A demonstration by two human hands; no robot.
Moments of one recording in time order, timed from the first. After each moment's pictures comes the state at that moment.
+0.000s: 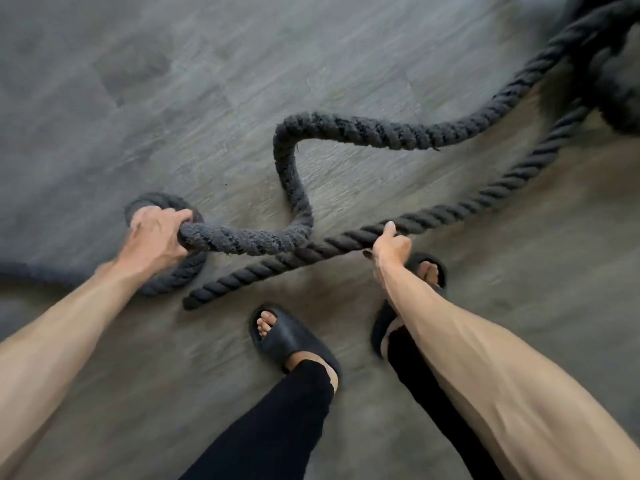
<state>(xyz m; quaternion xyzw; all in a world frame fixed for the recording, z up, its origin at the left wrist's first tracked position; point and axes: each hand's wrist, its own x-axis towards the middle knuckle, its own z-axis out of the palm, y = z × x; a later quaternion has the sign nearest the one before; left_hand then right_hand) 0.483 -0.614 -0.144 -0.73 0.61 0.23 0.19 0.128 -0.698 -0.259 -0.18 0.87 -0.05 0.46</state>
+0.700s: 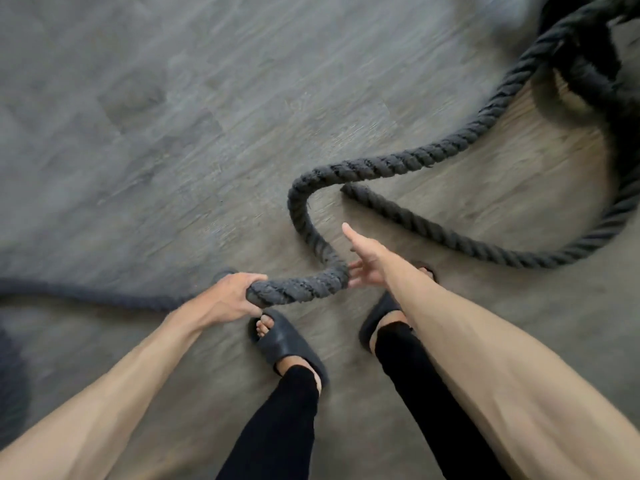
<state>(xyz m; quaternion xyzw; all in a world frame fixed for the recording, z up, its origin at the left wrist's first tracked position) 0.362 -0.622 -0.100 -0.64 0.48 0.58 0.18 0.117 -0.733 -0.191 -0.09 0.66 0.15 0.73</state>
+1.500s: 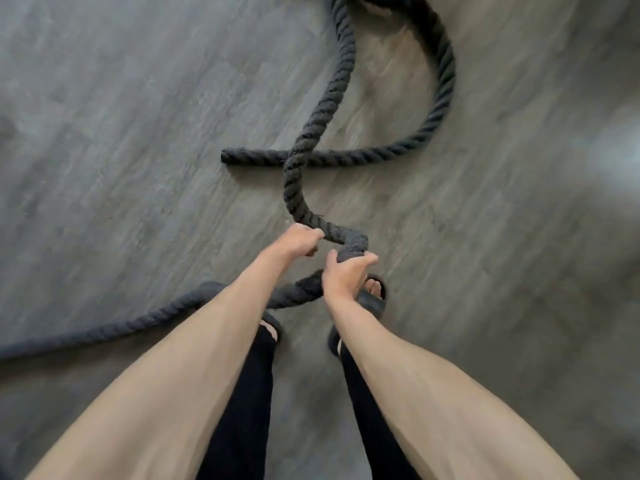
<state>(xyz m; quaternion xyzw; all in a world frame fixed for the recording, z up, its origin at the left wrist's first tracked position) 0.073 -0.602 -0.070 -0.64 0.31 0.70 0.05 0.001 -0.523 -0.052 -0.09 0.91 -0.16 0.37</state>
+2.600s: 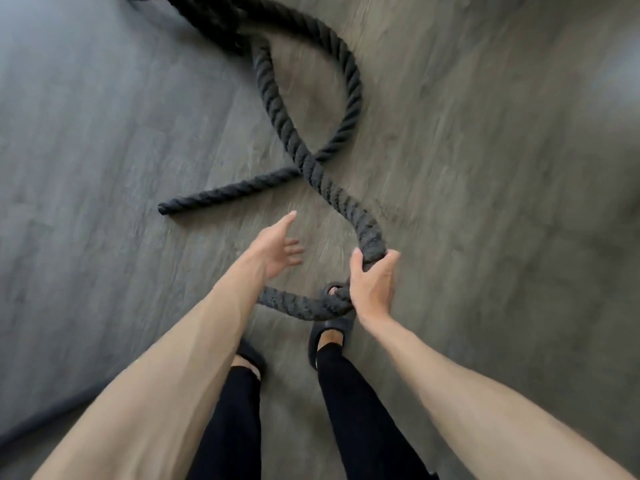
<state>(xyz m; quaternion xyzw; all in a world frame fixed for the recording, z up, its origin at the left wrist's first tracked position) -0.095 -0.606 -0.046 -0.67 0.11 0.73 -0.02 -0.215 -0.469 -0.025 -0.15 0.91 -0.24 0.31</state>
